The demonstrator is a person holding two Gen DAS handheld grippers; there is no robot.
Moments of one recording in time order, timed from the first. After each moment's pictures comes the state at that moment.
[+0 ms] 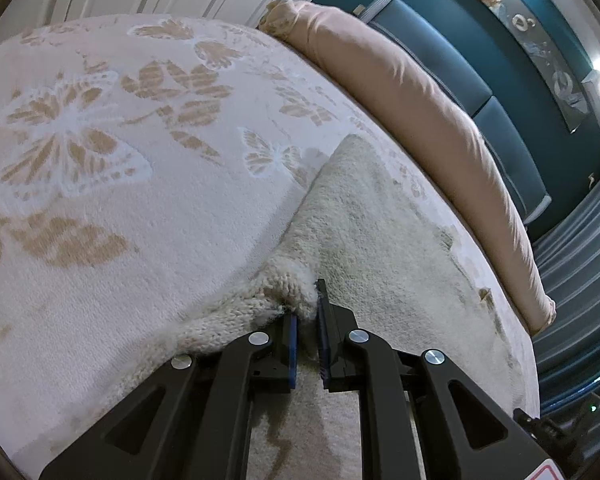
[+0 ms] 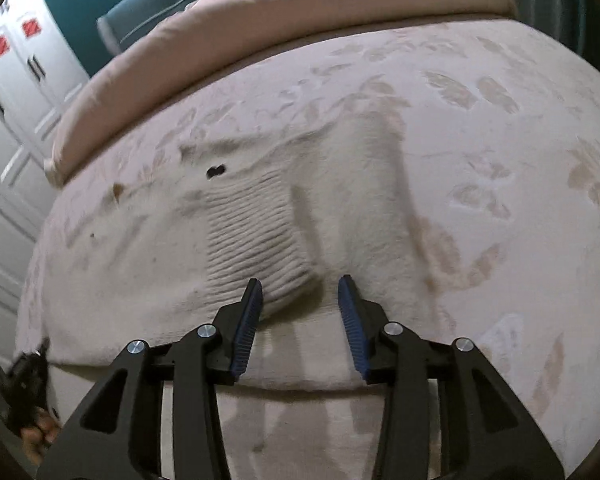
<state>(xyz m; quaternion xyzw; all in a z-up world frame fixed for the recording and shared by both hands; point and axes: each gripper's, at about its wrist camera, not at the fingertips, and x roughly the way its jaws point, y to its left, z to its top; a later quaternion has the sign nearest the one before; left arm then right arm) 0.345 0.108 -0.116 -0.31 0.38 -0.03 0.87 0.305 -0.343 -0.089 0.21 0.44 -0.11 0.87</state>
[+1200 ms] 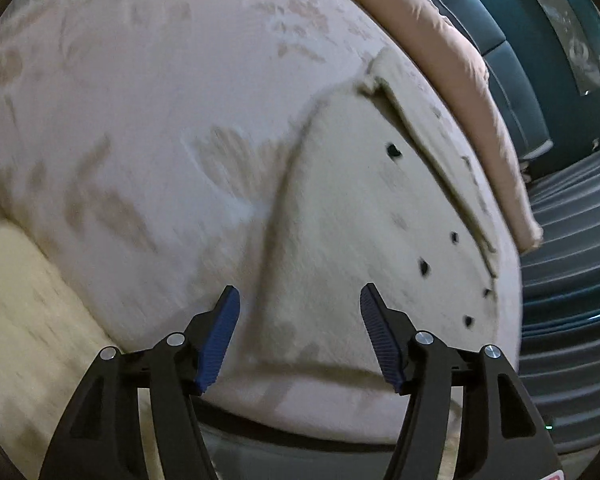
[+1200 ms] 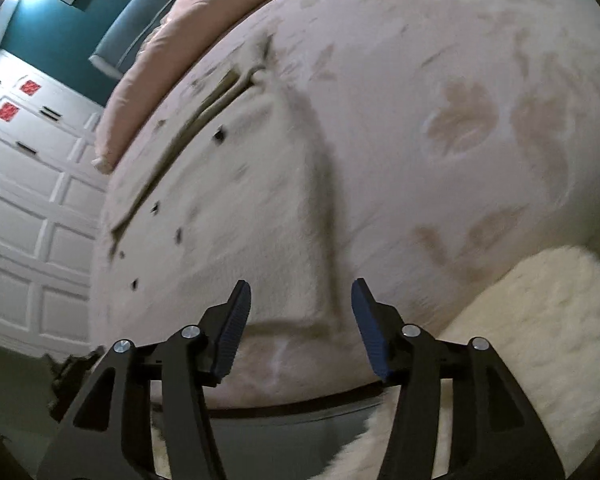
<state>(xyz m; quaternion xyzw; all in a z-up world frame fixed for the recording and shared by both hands) 0.095 0.172 -0.086 -0.33 0.52 -0.08 0.78 -0.014 -0.326 -0.071 0.38 0.45 -0.06 0.80</state>
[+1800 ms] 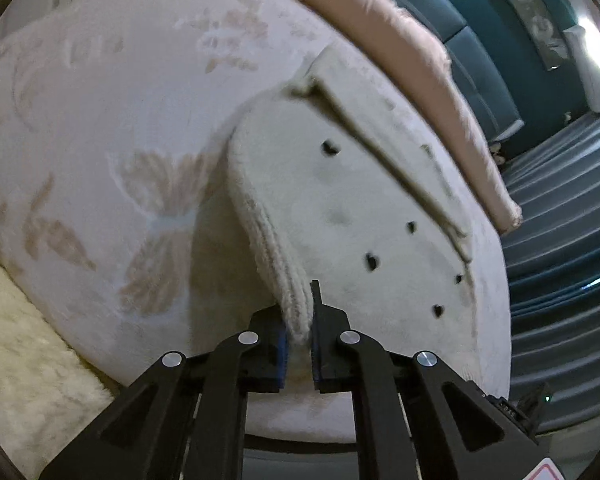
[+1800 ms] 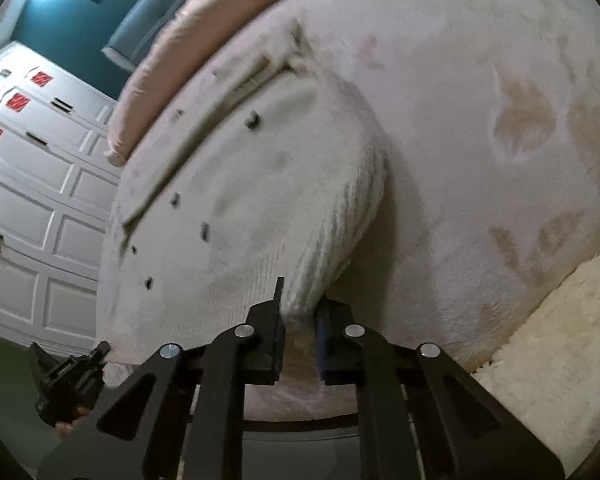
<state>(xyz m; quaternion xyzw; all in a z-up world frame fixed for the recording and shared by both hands) 0.098 0.144 -0.047 -0.29 0.48 -0.12 0.82 0.005 -0.299 -0.061 0.36 0.44 -0.05 0.82</state>
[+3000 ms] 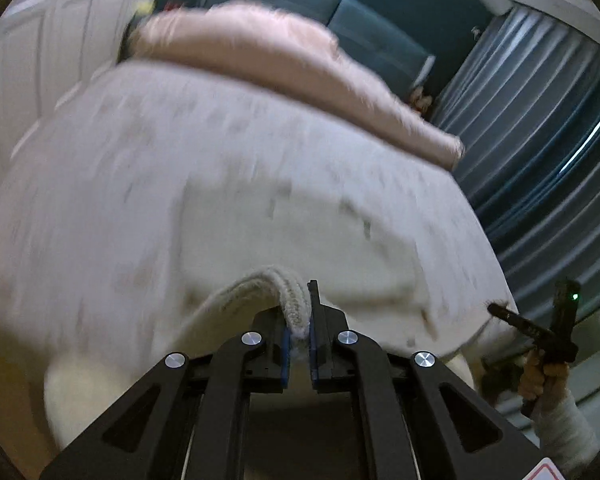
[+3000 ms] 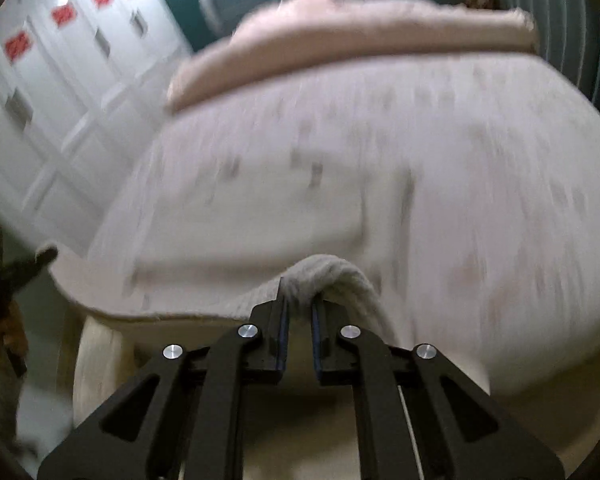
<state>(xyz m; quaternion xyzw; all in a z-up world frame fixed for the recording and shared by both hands) 0.096 0.098 0.101 -0.13 0.42 -0.24 0.87 0.013 -0.317 0.078 0.17 0.41 0.00 0.89</state>
